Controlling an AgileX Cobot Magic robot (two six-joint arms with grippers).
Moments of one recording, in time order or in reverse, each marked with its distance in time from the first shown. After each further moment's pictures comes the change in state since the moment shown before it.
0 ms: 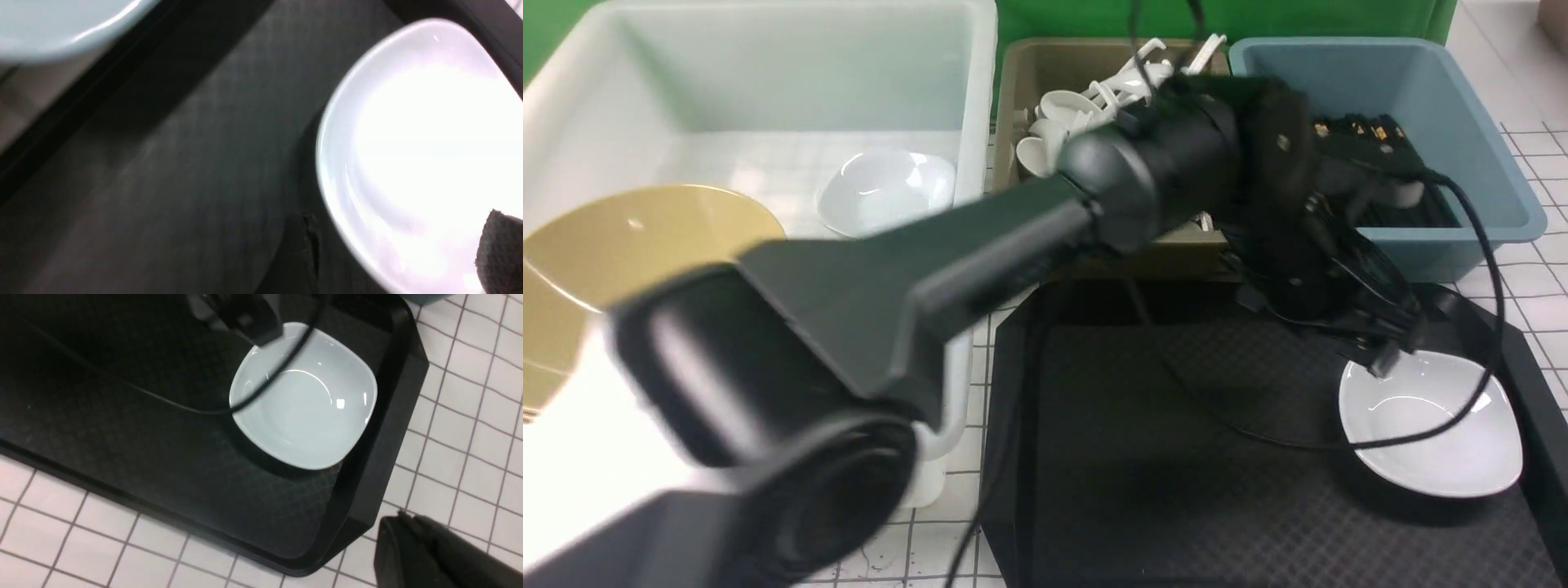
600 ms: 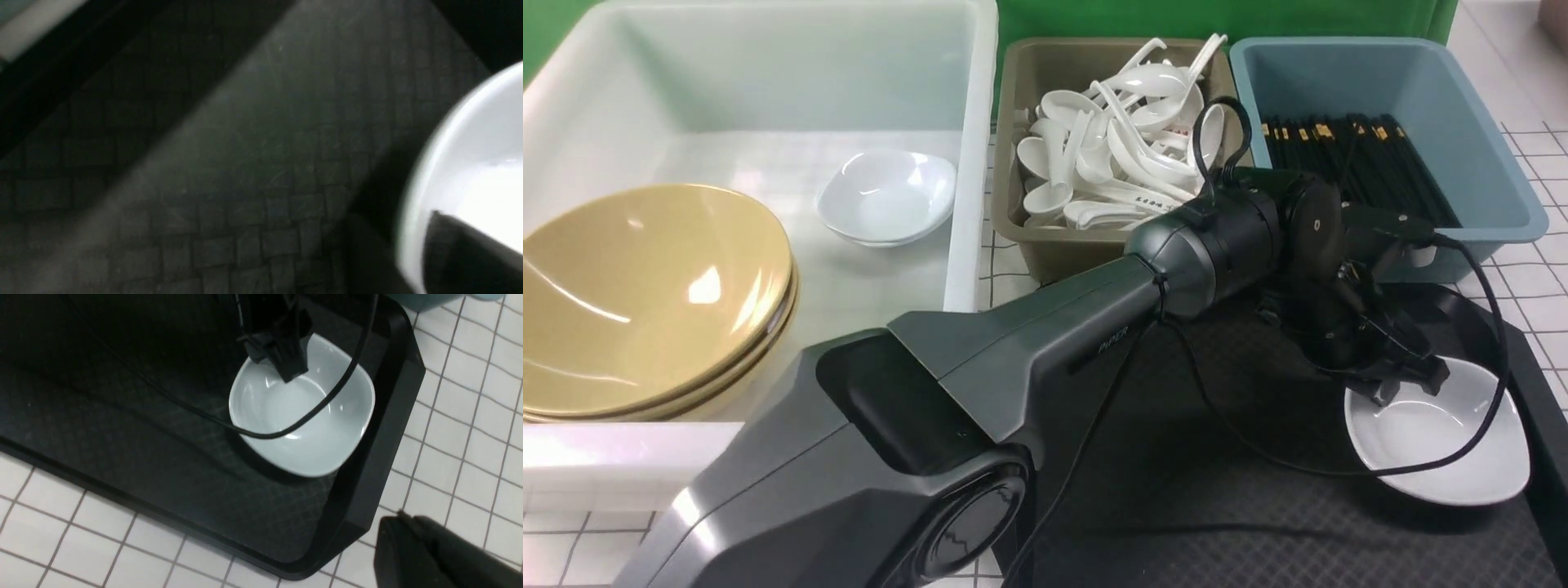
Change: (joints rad) right arm 0.000 -0.006 0.001 0.000 -0.022 -0.026; left arm -0.007 0.197 -0.178 -0.065 0.001 -0.028
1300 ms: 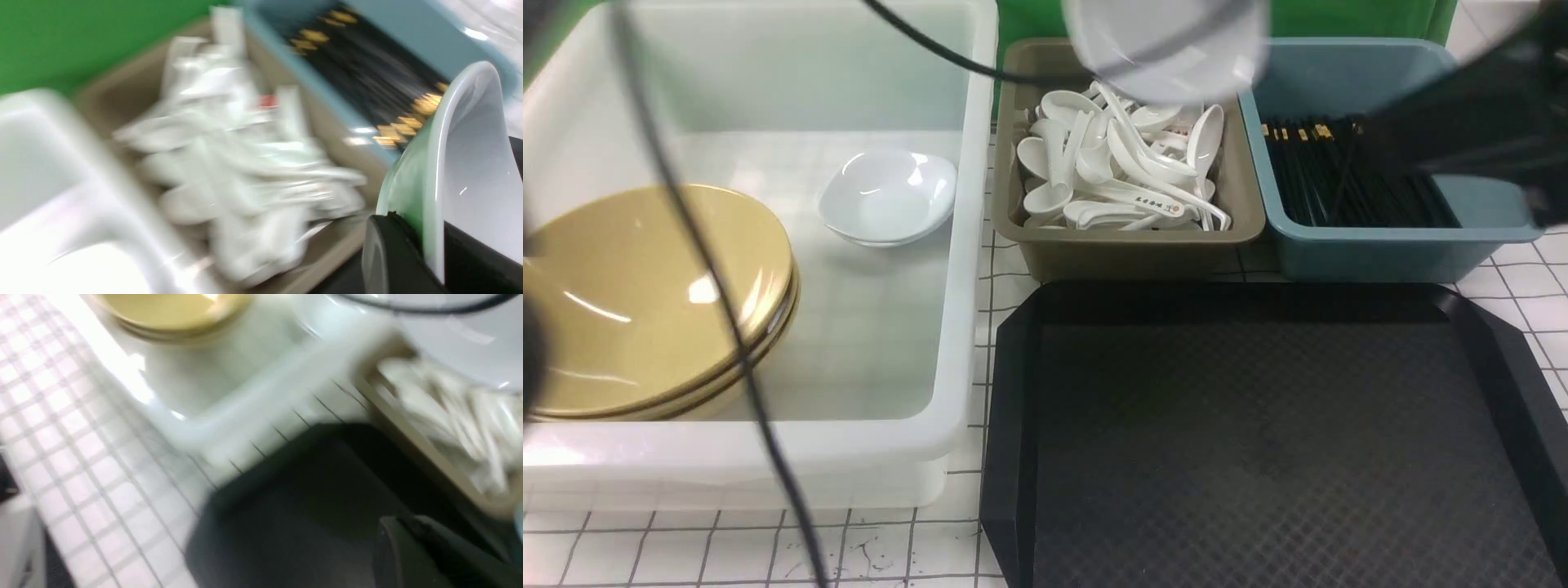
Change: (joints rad) right arm 0.153 0.402 -0.484 0.534 -0.136 -0.420; left arm 0.415 -0.640 -0.015 0.254 0.315 0.040
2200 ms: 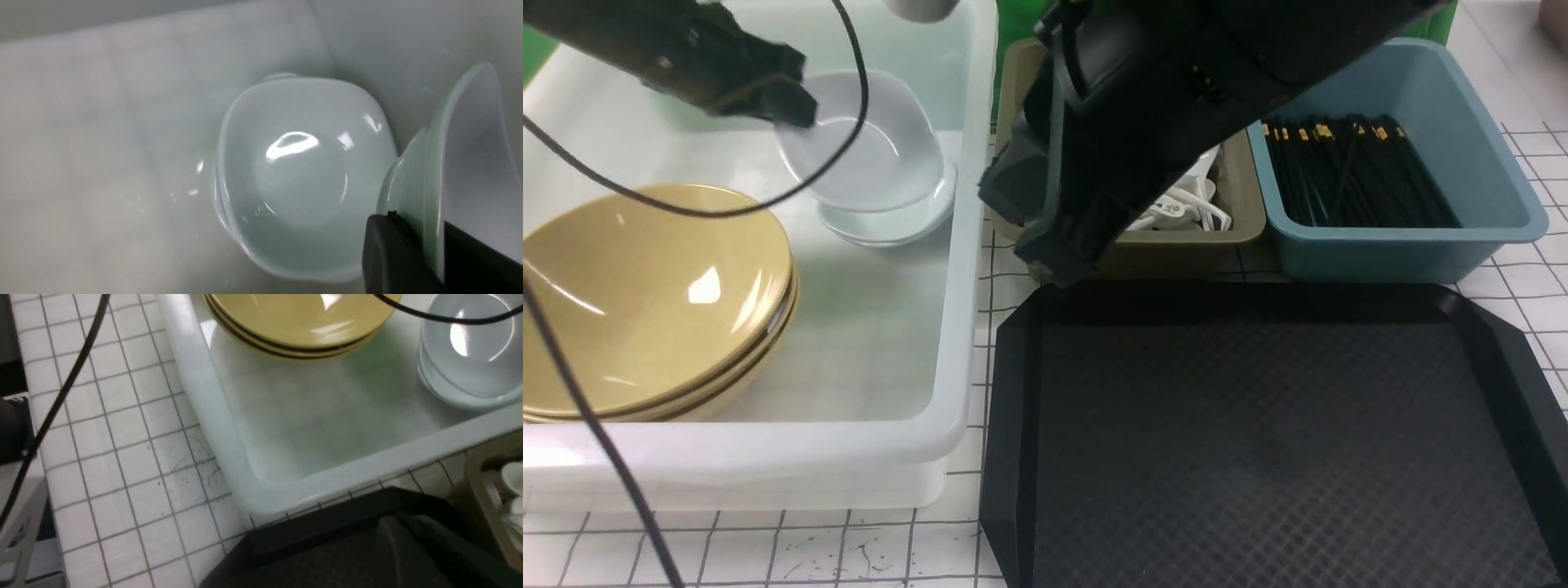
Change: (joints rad) right arm 0.326 0.389 -0.323 -0.221 0.039 0.070; left arm 0.540 0.127 0.545 -0.464 -0.308 0.494
